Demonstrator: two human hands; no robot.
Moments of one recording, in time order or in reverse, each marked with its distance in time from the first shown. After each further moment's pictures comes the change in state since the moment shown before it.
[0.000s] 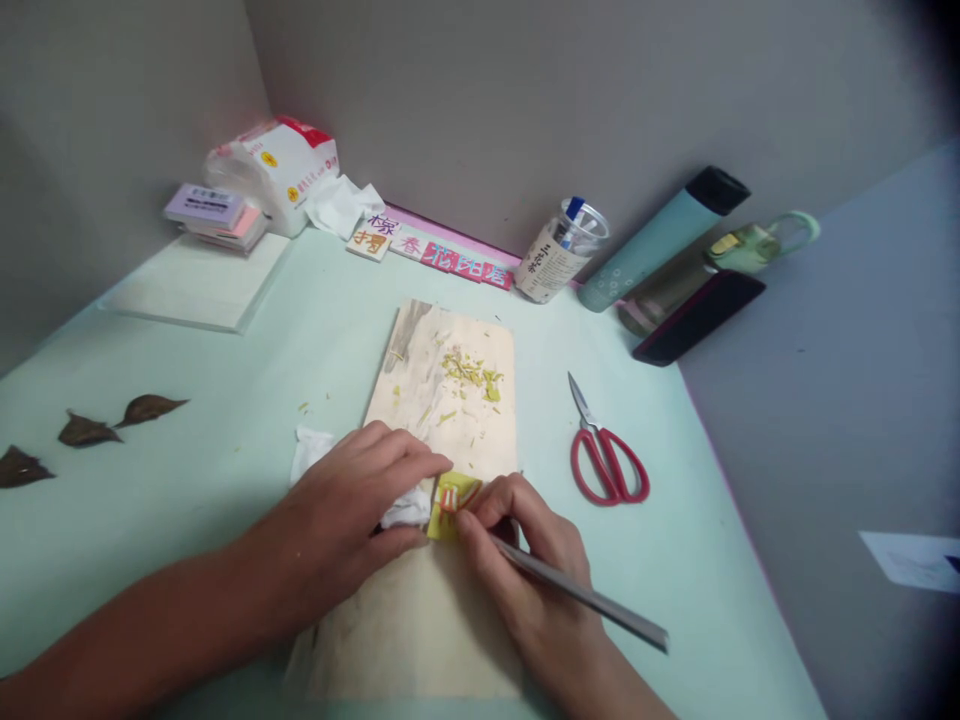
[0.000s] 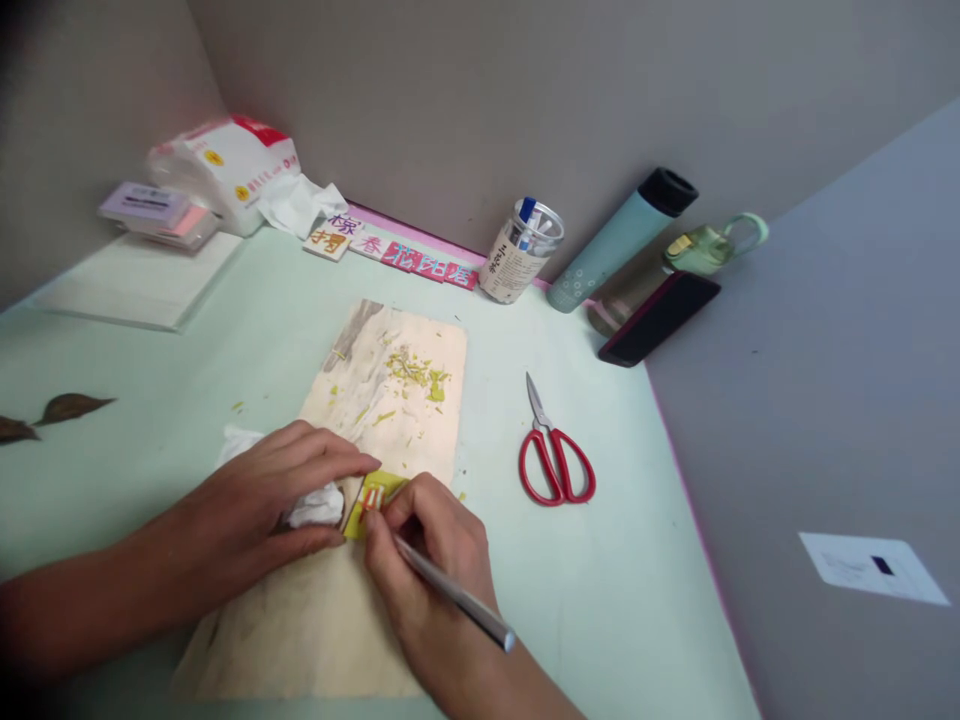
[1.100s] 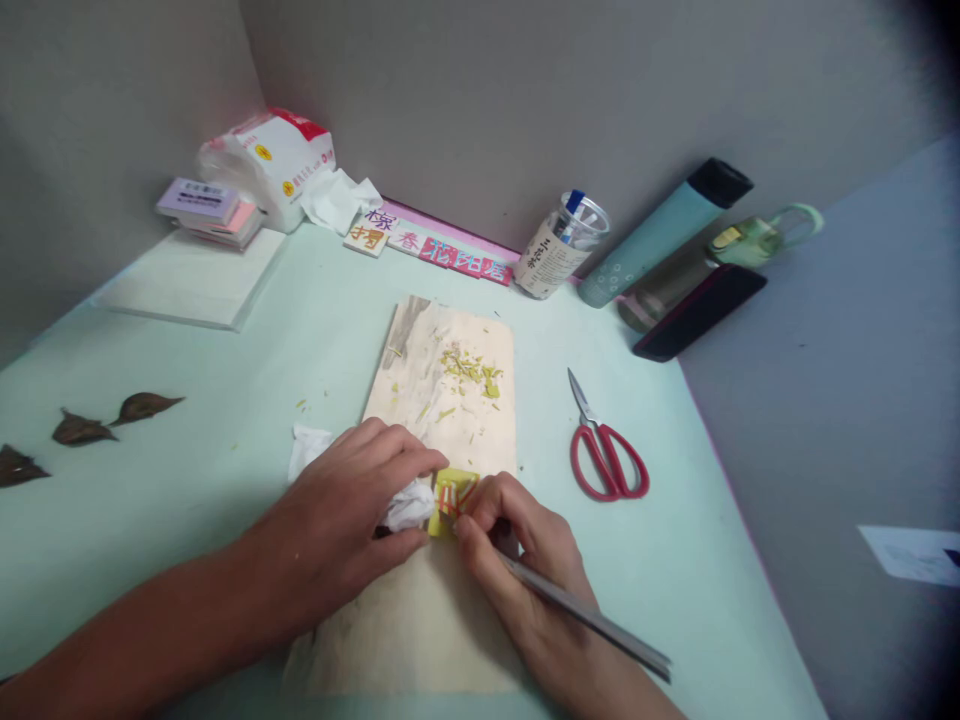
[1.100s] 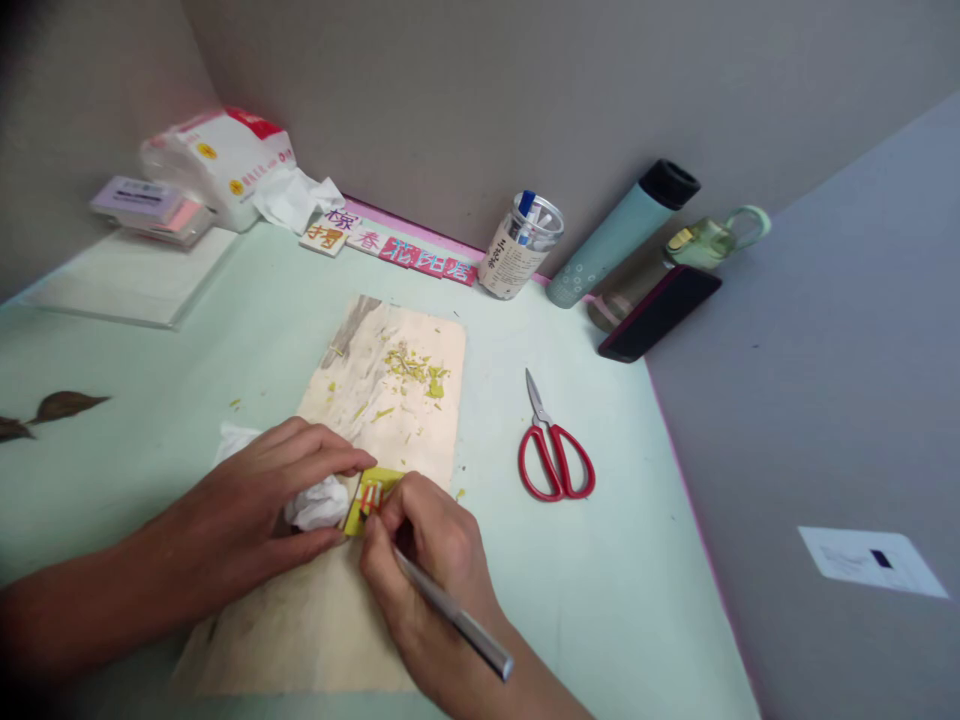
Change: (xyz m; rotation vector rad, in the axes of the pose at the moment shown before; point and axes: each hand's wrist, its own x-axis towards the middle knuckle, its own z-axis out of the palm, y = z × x) left_hand 0.000 0.003 0.004 -0.035 0.055 -0.032; right_hand 0.001 -0.007 -0.006 0.051 -0.123 0.080
